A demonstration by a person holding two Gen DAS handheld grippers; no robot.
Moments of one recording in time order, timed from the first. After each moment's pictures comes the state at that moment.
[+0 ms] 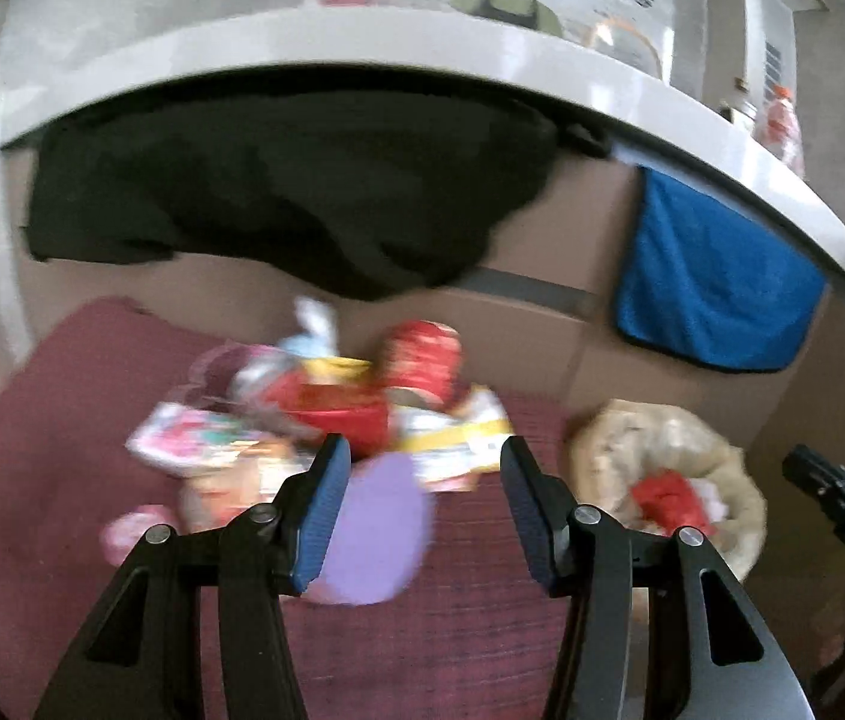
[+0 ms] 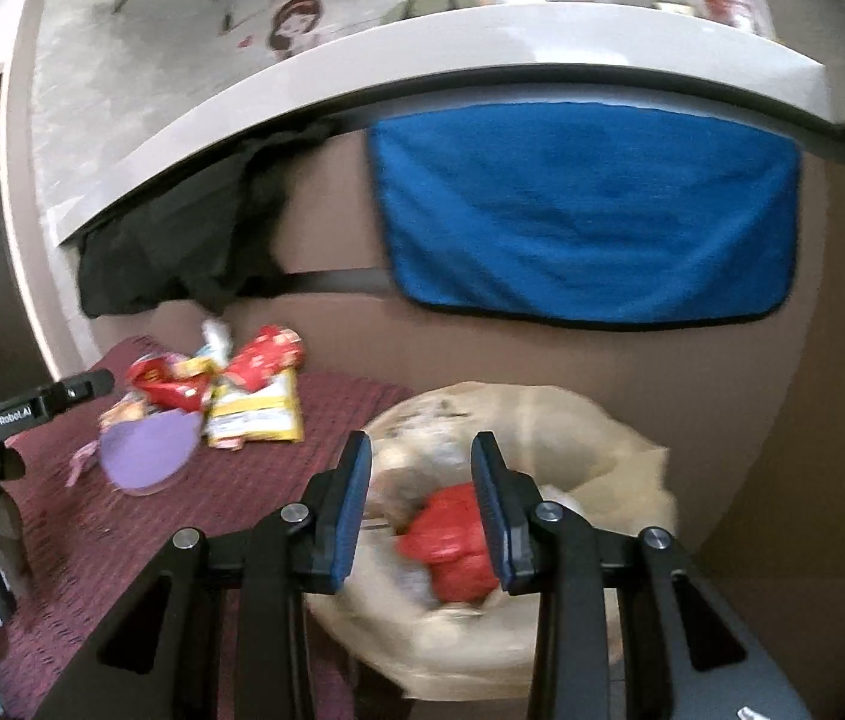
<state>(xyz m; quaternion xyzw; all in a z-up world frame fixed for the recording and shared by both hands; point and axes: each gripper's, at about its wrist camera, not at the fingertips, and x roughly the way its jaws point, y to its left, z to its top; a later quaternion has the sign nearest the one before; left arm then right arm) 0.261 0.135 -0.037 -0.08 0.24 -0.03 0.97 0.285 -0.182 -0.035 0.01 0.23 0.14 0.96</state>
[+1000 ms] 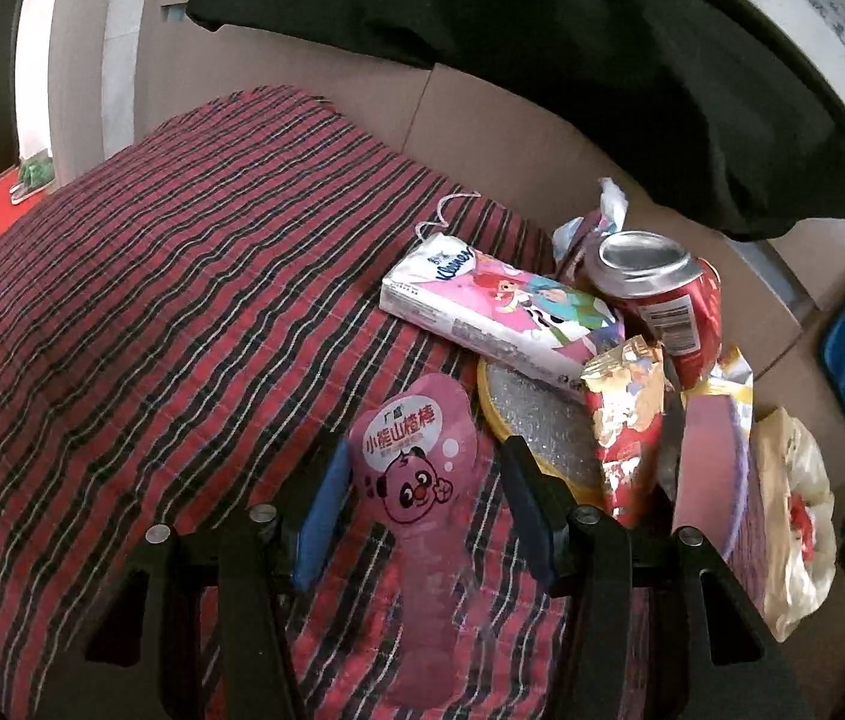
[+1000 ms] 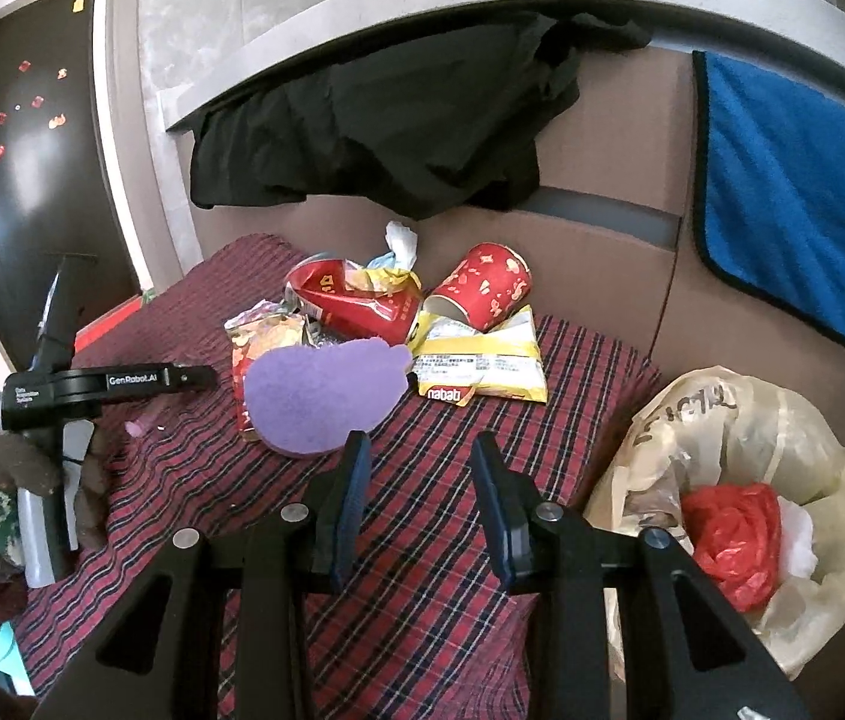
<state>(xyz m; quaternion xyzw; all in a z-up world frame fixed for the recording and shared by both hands) 0.291 0.283 -0.136 -0.21 0.37 0.07 0.90 0.294 -0.021 -0.066 -0.06 0.29 0.26 0.92</state>
